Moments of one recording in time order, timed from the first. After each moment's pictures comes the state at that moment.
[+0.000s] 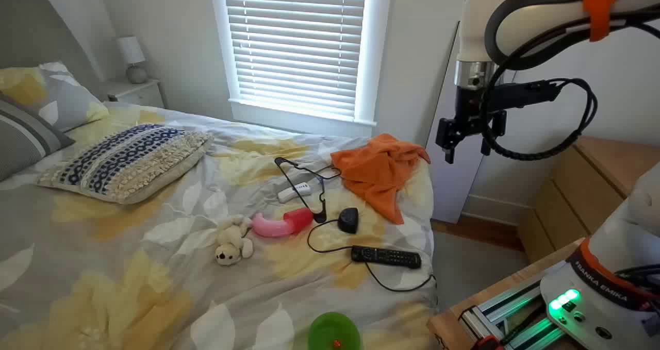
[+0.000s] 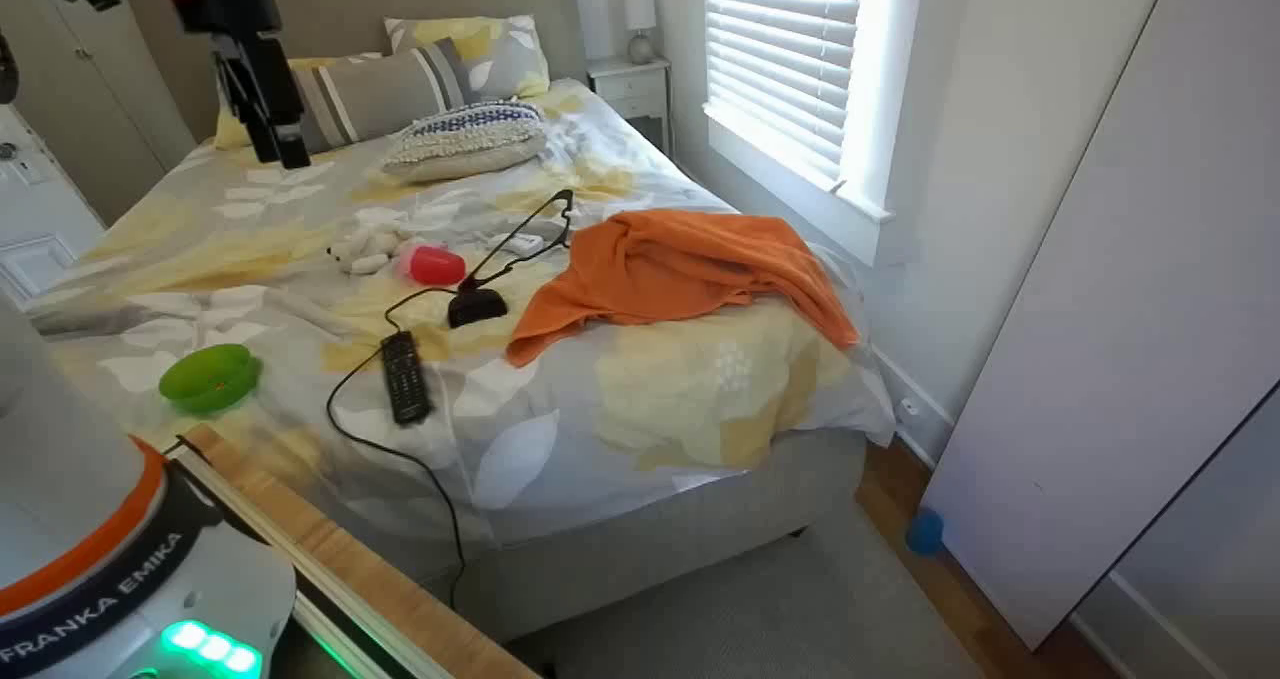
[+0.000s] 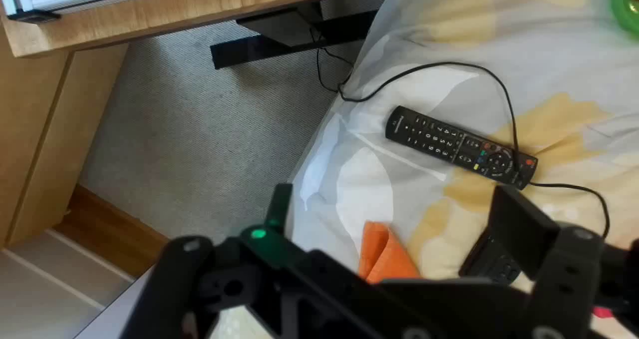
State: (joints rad) arm 0.13 -0.60 0.36 -2.63 0.16 1.88 0.52
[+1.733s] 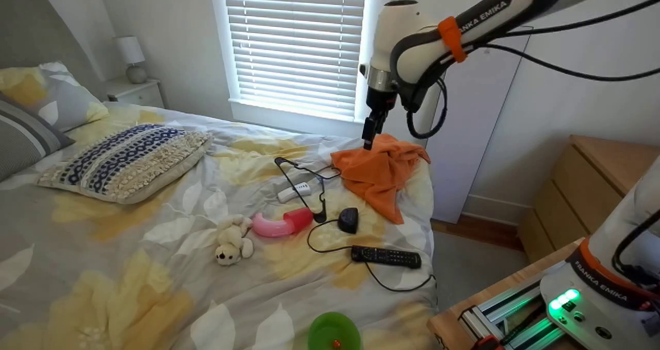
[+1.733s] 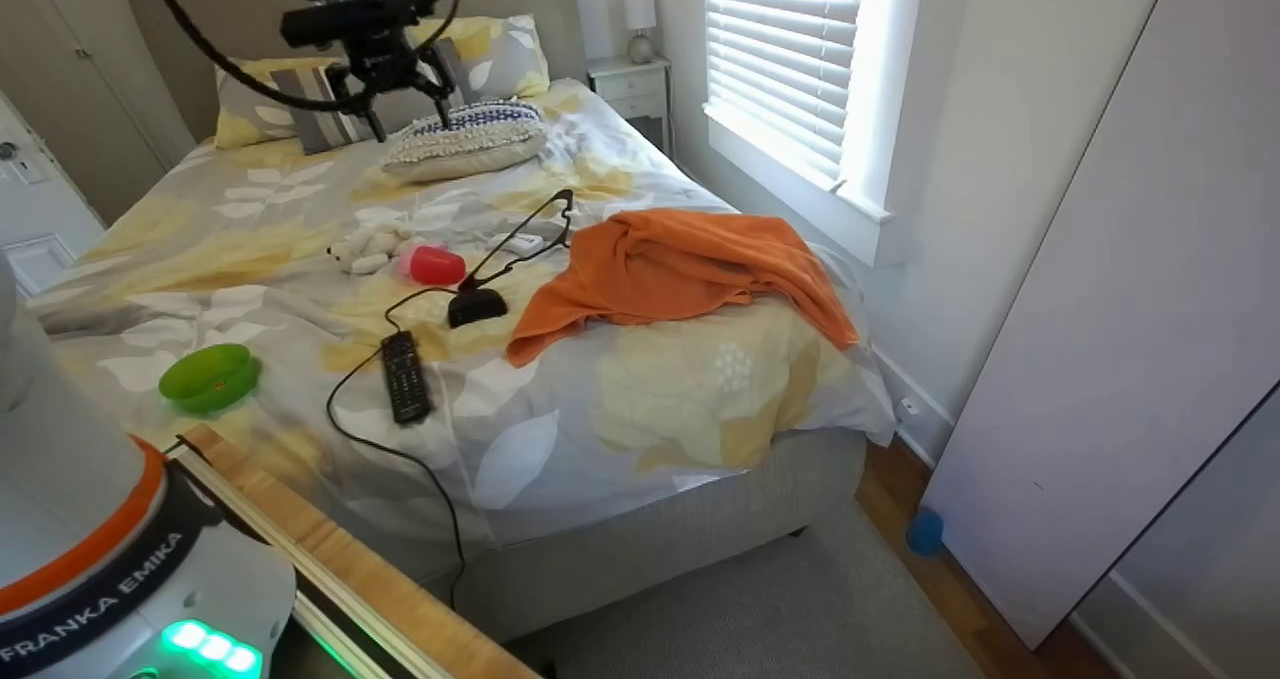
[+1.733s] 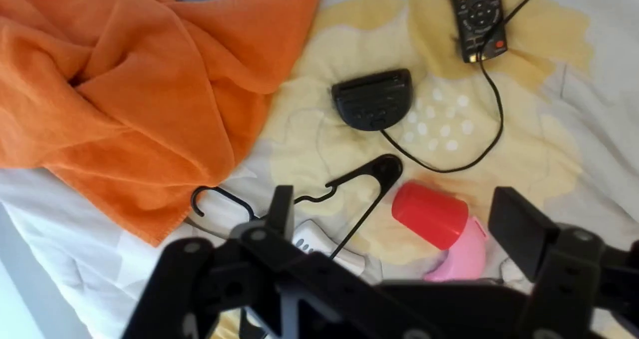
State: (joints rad) arm 0.21 0.08 0.30 -2.18 -0.14 2.34 -0.15
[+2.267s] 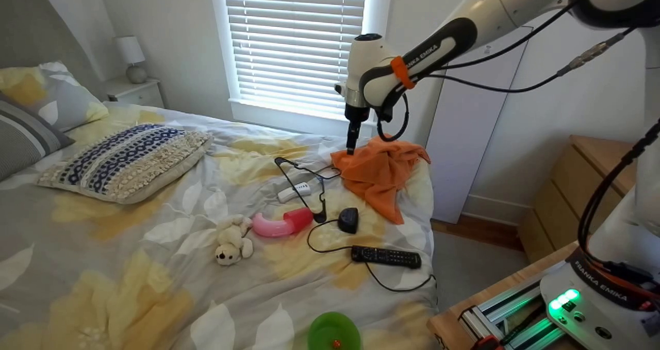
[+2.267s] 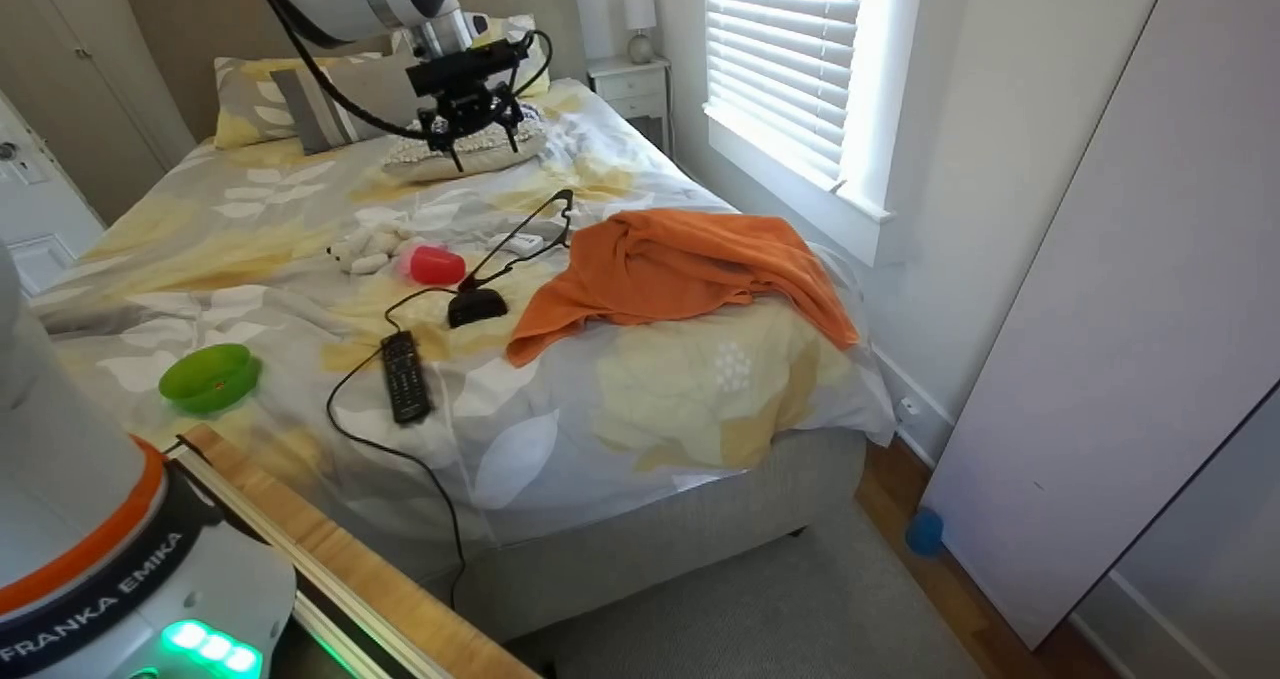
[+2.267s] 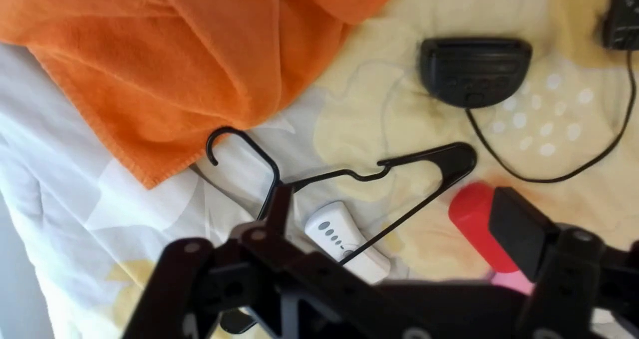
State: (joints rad) arm 0.23 0.46 0.23 -1.86 -0.31 2.41 -0.35
